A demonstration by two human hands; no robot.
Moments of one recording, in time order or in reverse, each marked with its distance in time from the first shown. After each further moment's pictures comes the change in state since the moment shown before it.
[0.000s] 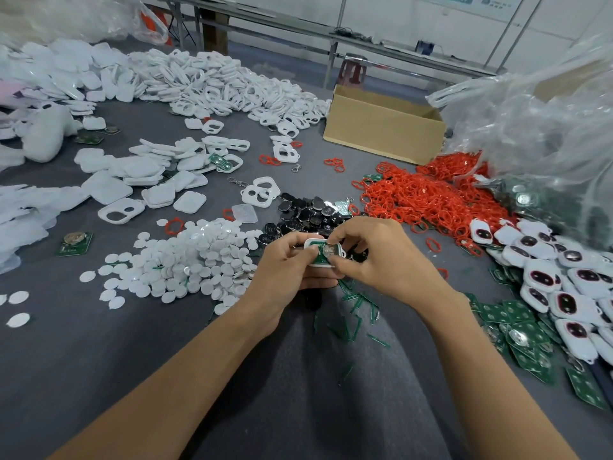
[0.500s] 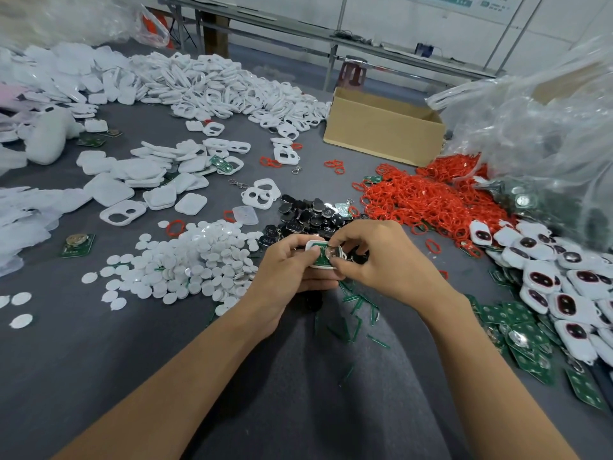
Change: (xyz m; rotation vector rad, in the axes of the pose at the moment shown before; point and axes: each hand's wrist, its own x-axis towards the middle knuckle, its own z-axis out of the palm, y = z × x) left_hand 0.000 0.002 0.000 -0.022 -0.019 -0.024; right_hand 0.000 -0.002 -0.002 -0.017 -0.018 -0.004
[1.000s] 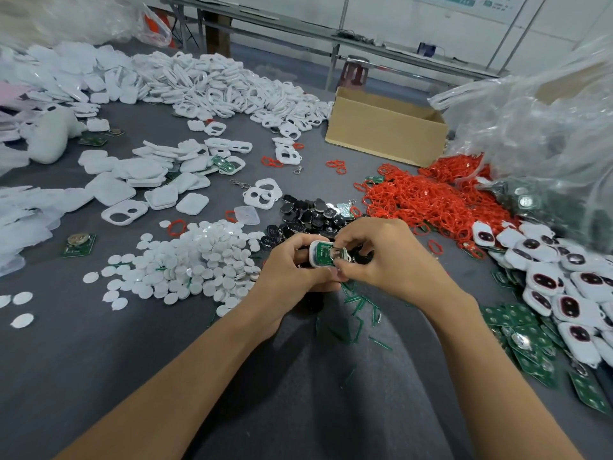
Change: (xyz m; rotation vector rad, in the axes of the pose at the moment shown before) left_hand -0.001 -0.003 -0.002 0.076 -0.044 0.042; right_hand 0.000 0.002 -0.005 -0.001 -0.022 0.008
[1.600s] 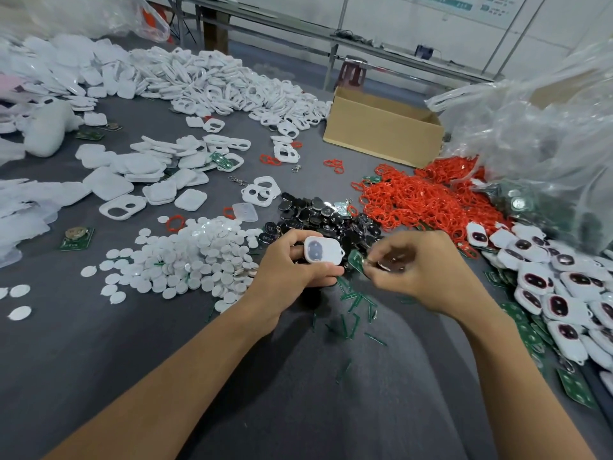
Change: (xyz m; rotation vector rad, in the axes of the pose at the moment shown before) left_hand -0.002 -0.001 0.002 -0.027 0.046 0.009; right_hand -0.034 0.007 -0.022 0.089 0.062 0.234
